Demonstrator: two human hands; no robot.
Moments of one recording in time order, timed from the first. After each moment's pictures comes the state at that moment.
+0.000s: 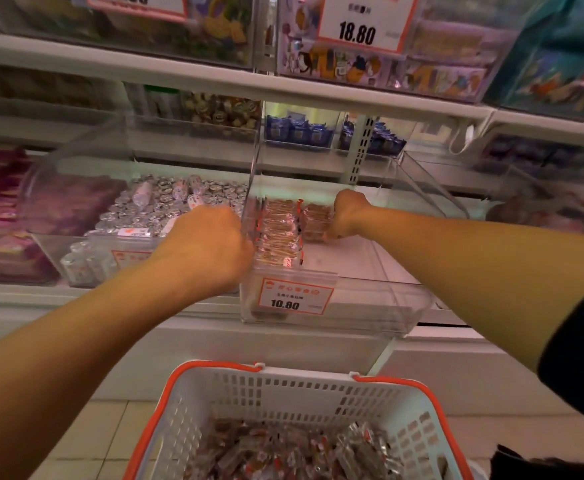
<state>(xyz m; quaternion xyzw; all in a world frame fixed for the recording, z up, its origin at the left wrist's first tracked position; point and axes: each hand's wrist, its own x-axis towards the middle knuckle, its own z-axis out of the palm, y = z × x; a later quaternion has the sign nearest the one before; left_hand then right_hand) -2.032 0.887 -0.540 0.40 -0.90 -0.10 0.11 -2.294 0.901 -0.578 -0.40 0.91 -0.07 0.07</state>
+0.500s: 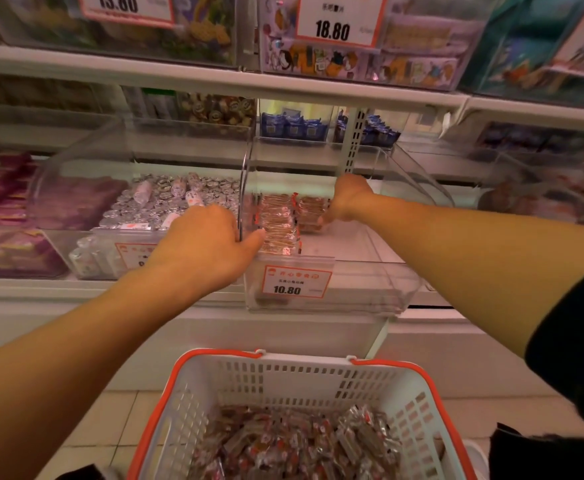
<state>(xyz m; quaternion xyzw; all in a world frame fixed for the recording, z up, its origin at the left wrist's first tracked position) -2.028 0.902 -0.551 0.39 -0.89 -0.11 0.20 -2.282 0.922 -0.555 -0.41 0.91 -0.07 0.05</state>
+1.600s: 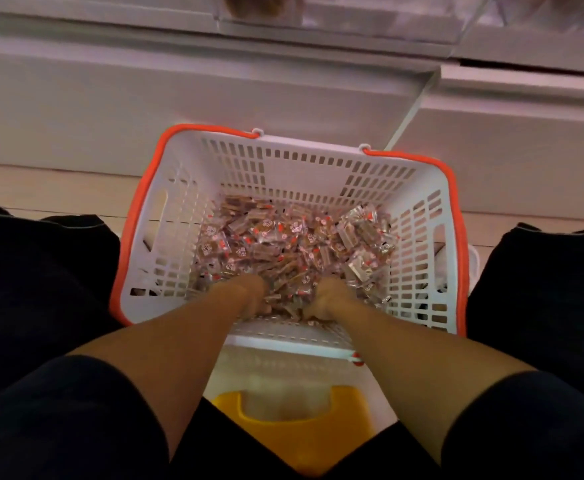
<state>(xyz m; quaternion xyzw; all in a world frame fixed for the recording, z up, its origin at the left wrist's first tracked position) -1.963 1.070 -0.906 0.31 -0.80 -0.26 -0.44 -2.100 1.184 -0.936 -0.32 0.82 0.09 0.47</state>
